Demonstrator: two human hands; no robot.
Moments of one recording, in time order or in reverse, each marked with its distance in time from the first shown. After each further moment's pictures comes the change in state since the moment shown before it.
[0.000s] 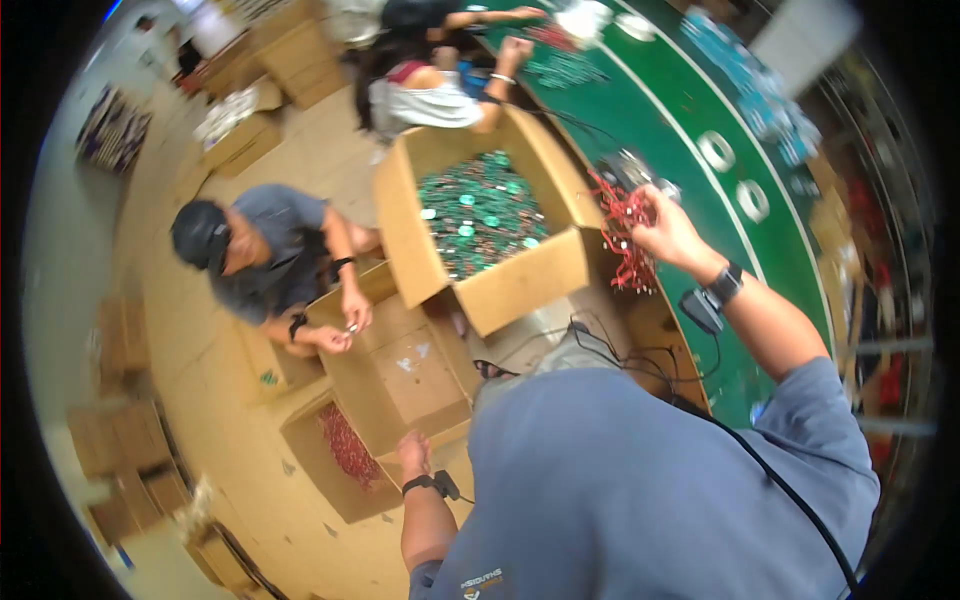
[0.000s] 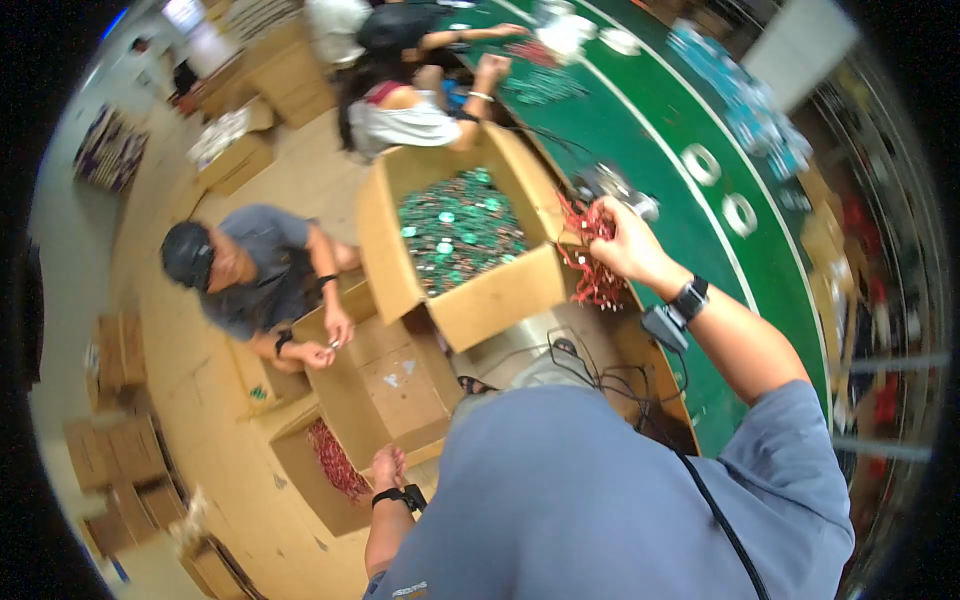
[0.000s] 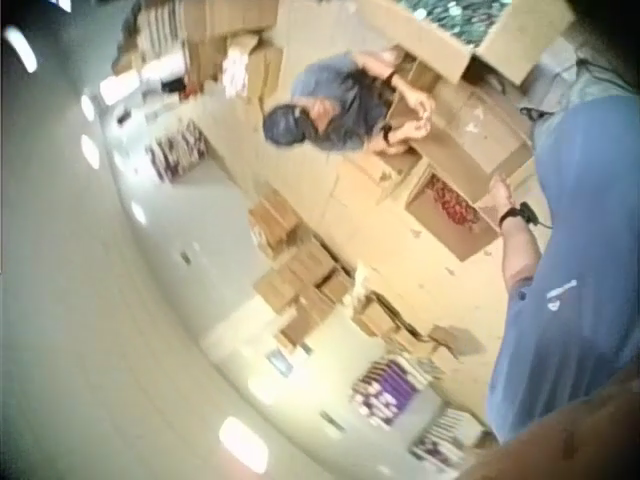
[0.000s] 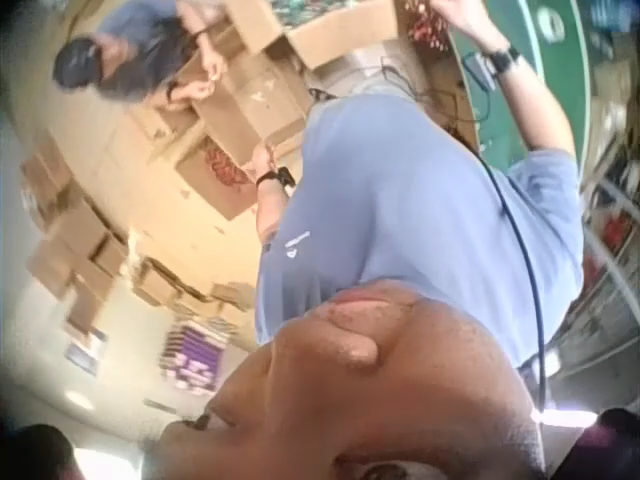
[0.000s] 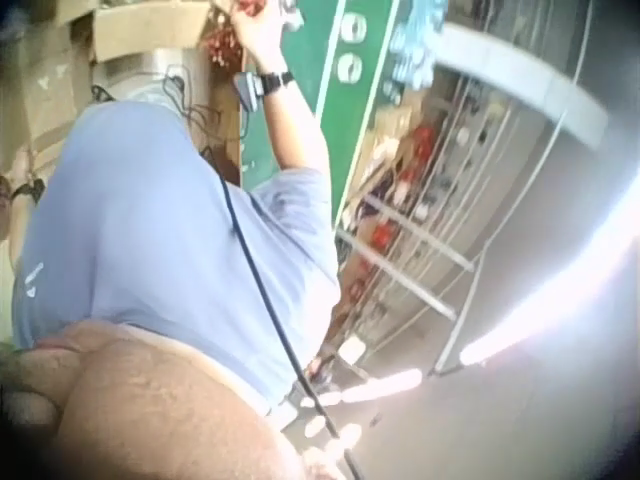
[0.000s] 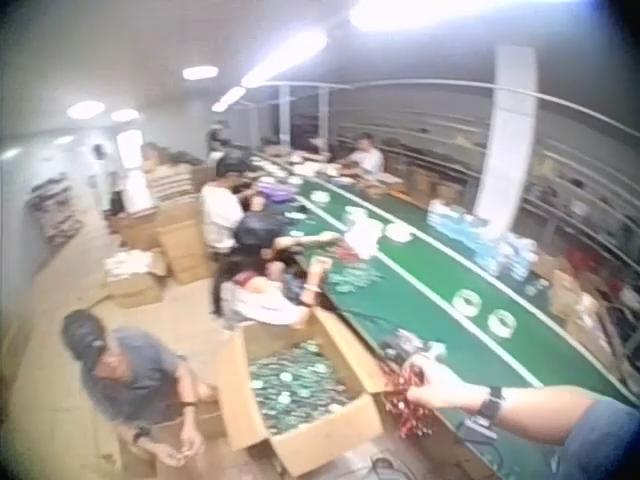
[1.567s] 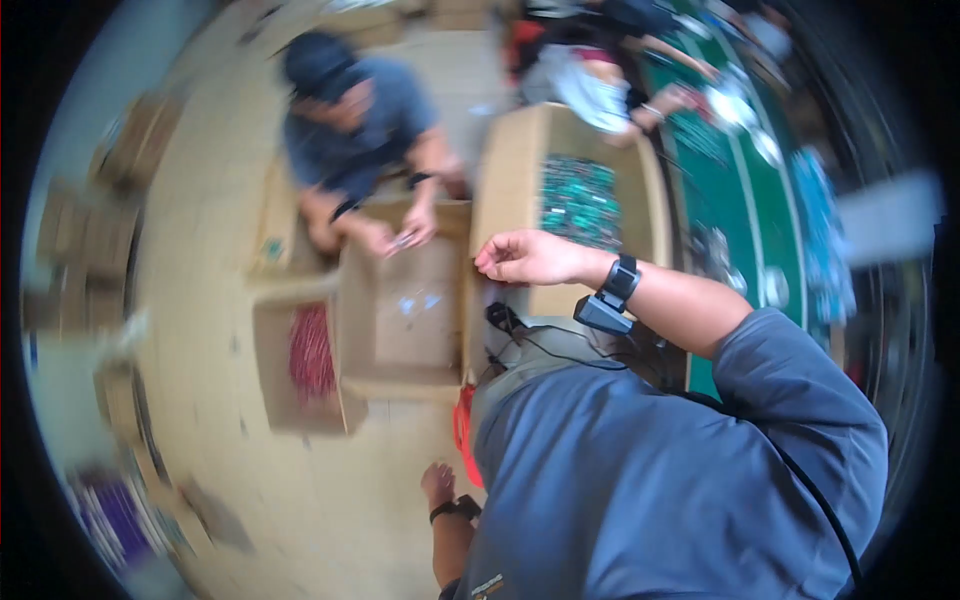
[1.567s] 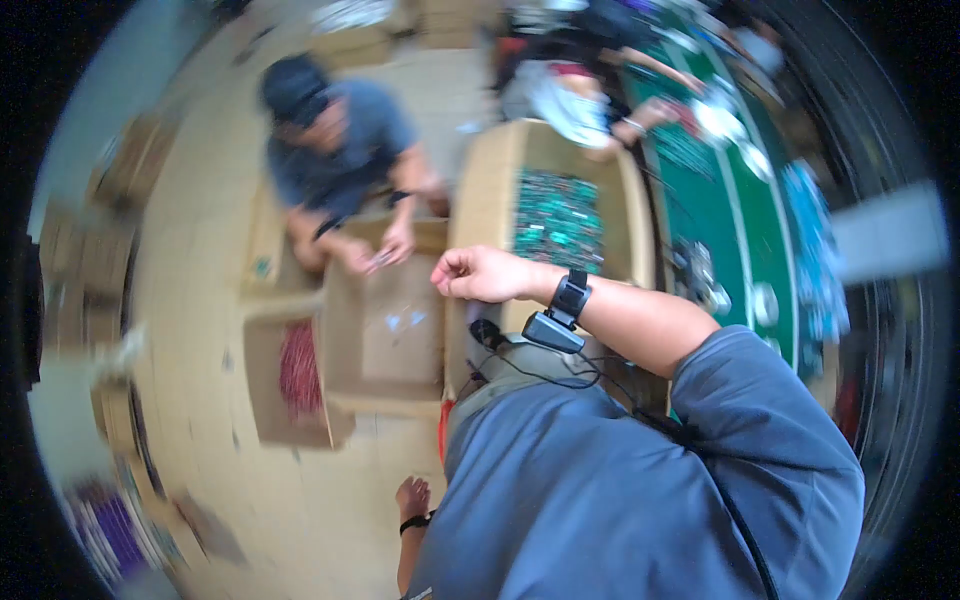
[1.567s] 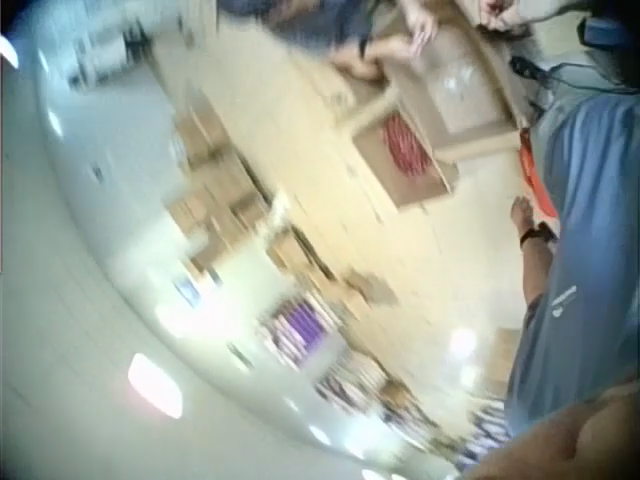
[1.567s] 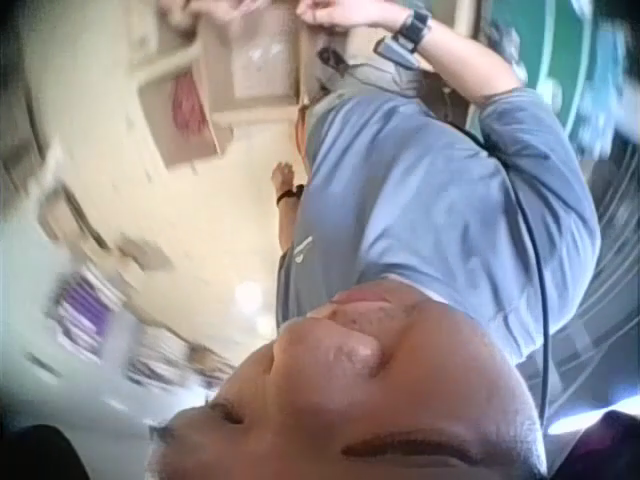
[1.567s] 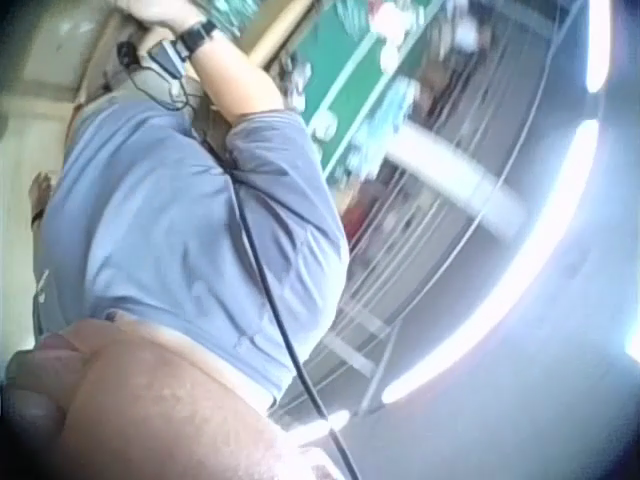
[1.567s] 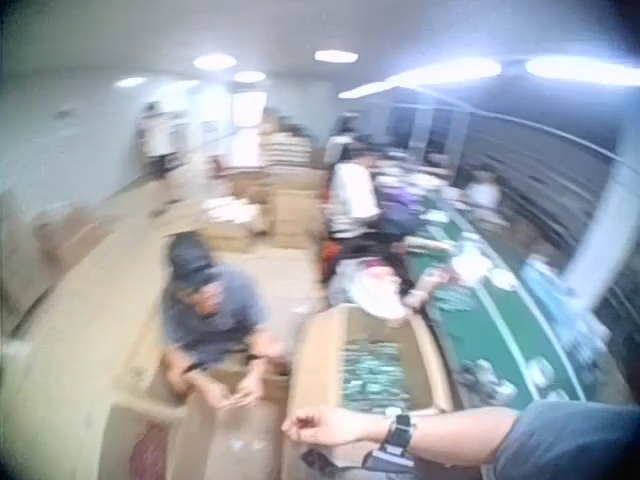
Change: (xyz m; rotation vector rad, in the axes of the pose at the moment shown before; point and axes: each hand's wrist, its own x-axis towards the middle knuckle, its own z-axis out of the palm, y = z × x) left_hand -0.097 -0.255 -0.017 -0.616 0.121 -0.220; right_hand 0.035 -0.206 0.295 0.316 -1.213 -0.163
